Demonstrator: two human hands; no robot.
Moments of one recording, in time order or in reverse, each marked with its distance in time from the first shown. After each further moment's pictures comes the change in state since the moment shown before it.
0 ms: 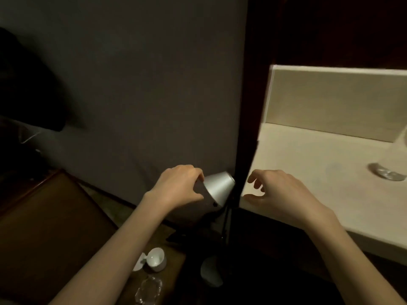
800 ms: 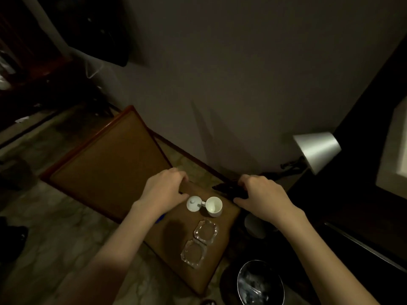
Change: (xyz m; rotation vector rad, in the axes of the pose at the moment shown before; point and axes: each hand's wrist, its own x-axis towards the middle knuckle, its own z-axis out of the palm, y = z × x) left_hand -0.135 -0.206 0.106 -0.058 -0.170 -0.436; right_hand 0.061 -0.184 0.188 0.094 -0.370 -0.147
